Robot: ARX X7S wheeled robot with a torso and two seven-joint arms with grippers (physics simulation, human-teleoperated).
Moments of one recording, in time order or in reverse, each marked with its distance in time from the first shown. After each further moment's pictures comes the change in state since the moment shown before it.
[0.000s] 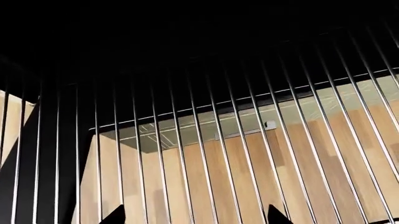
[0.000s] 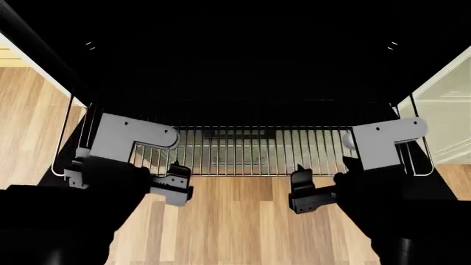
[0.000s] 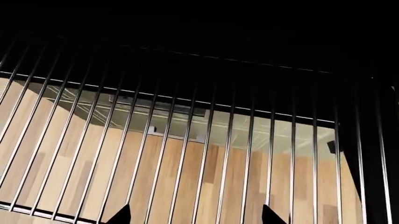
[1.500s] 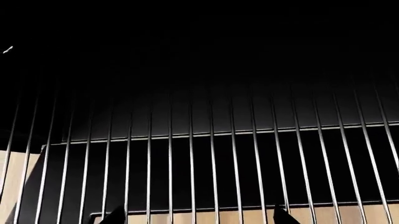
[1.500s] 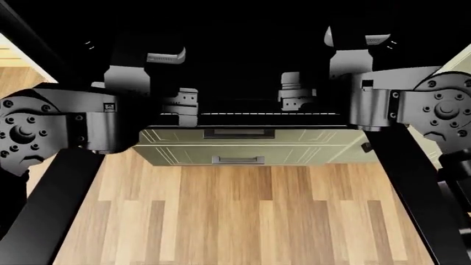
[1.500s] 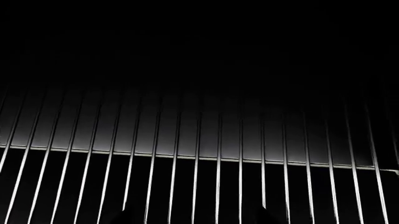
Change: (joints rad) left arm -0.356 0.290 0.053 -0.650 0.034 -0.130 0.144; right arm 0.587 -0.380 -0.170 0.862 -0.171 0.186 -0.239
